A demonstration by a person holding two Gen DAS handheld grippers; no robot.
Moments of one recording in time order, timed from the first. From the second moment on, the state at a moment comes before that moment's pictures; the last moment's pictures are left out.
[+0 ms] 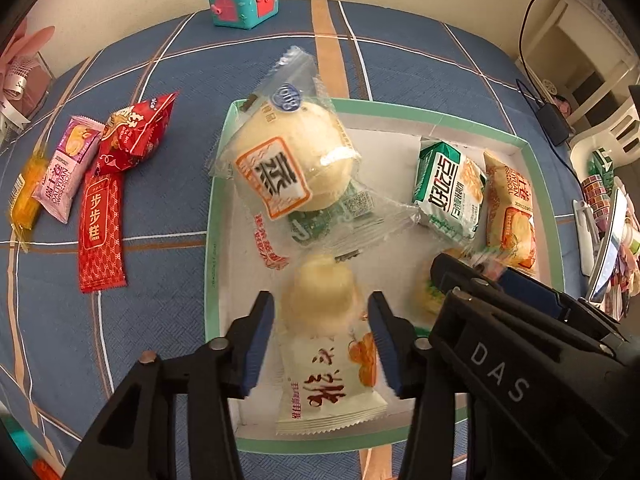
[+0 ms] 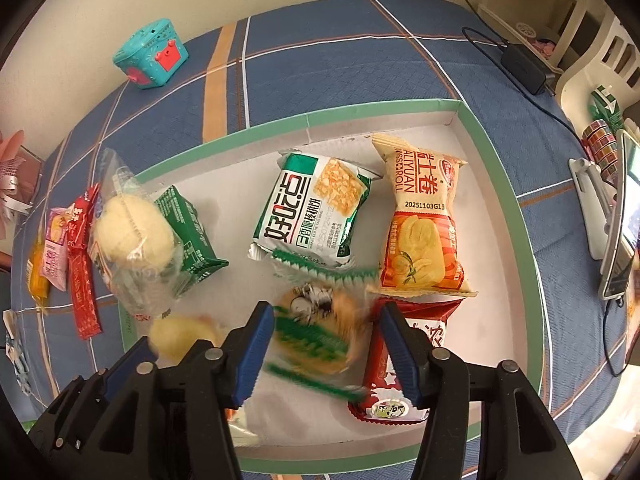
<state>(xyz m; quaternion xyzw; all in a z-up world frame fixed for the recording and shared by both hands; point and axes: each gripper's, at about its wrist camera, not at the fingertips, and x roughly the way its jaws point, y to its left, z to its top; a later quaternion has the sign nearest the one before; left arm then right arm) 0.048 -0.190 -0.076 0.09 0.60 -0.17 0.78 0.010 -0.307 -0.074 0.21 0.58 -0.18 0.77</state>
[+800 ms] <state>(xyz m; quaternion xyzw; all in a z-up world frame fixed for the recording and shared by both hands) 0.036 -0.171 0.004 0.03 0.54 -0.23 0.81 -0.017 -0.326 0.004 0.21 0.48 -0.22 0.82</state>
